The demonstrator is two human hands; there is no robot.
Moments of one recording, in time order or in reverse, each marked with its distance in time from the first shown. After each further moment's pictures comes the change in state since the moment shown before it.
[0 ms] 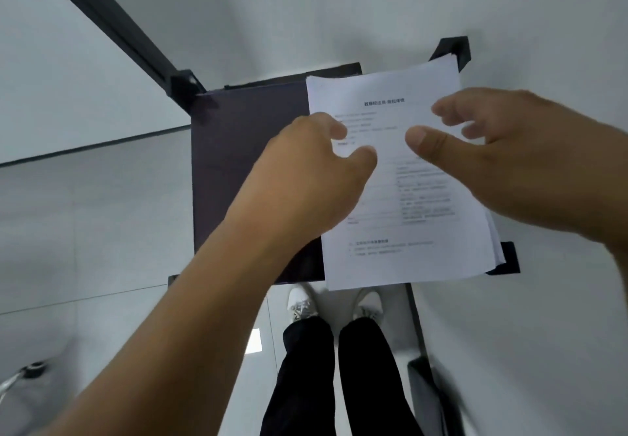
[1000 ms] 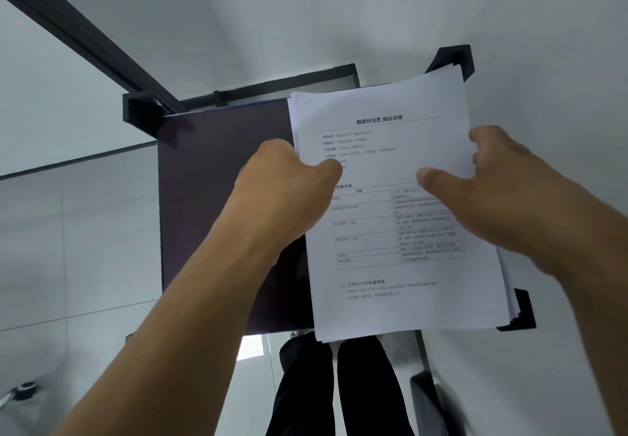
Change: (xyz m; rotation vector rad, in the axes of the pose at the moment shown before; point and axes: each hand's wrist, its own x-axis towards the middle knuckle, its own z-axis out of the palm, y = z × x) left_hand 0.059 -0.013 0.017 -0.225 -0.021 -0.262; right_hand 0.066 0.058 0.043 0.122 -0.004 0.294
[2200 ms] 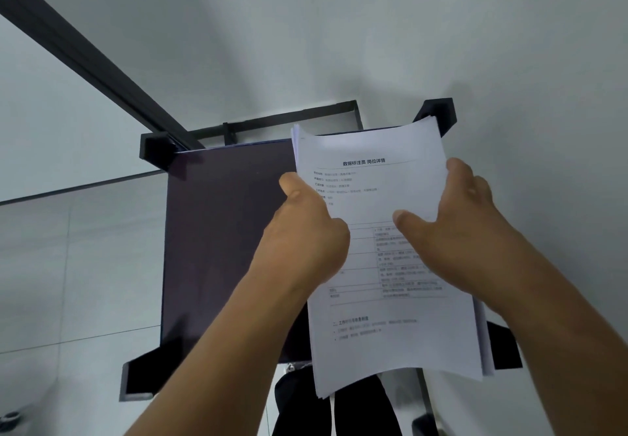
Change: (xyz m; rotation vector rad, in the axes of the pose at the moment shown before) left_hand -0.006 0.009 0.025 0.106 -0.021 -0.034; right_hand -0.006 -0.015 0.014 0.132 0.024 -0.080
